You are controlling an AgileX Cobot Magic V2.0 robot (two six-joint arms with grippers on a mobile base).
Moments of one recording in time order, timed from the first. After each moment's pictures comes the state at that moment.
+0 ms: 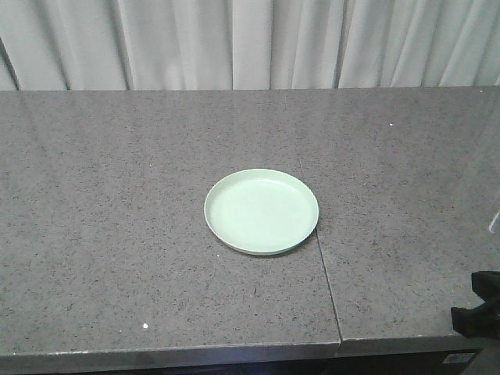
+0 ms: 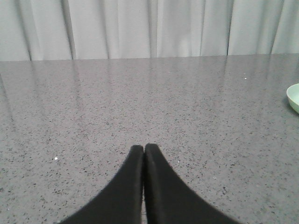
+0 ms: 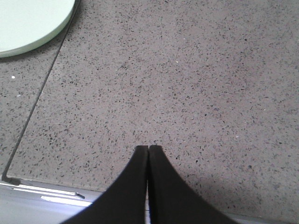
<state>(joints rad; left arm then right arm) 0.02 -0.01 0.03 0.06 0.17 -0.10 0.10 0.77 -0.52 0.06 0.55 -0.09</state>
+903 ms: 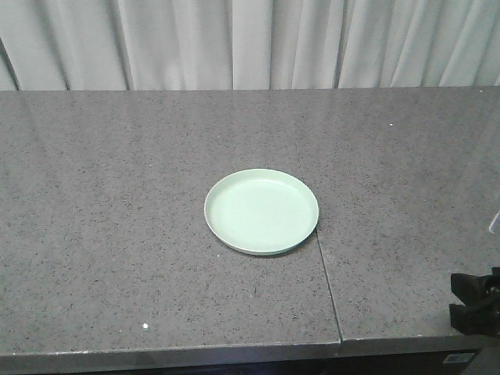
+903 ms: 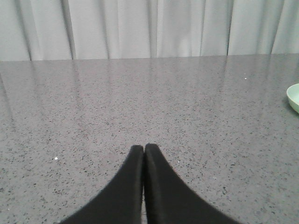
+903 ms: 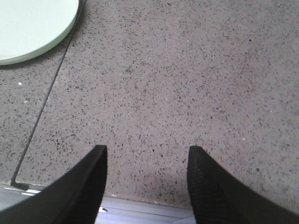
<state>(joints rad) 0.02 -0.01 0.03 0.06 0.17 -0.10 0.10 0.78 -0.52 0.09 0.54 -0.10</state>
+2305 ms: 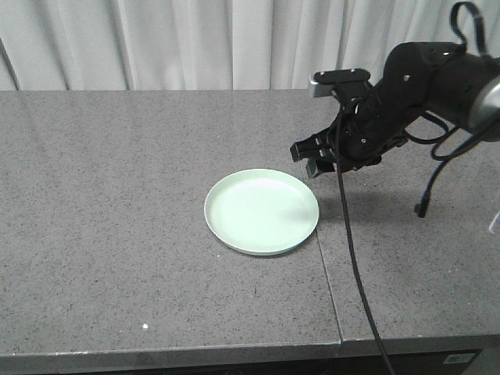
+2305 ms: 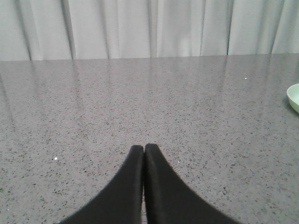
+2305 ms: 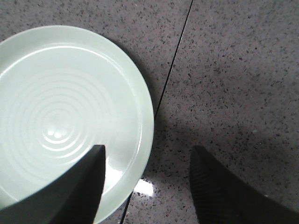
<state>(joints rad) 0.02 -0.01 0.03 0.06 0.17 -0.10 0.29 1.89 -1.65 0.12 0.94 -0.04</state>
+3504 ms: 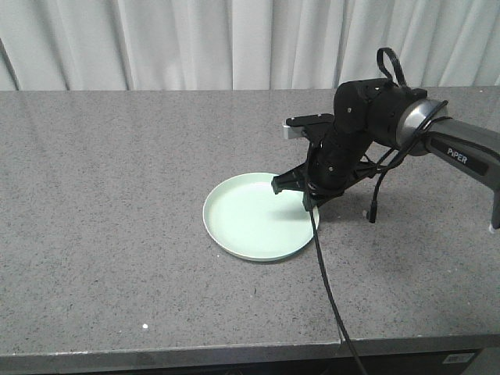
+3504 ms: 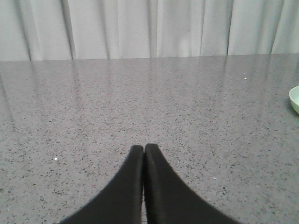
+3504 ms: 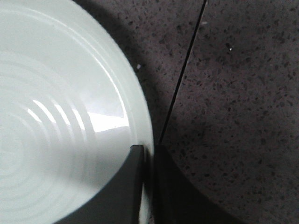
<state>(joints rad) 0.02 -0.01 0.03 0.06 0.17 -0.10 0.32 2.12 -1.77 0.08 1.04 0.01</state>
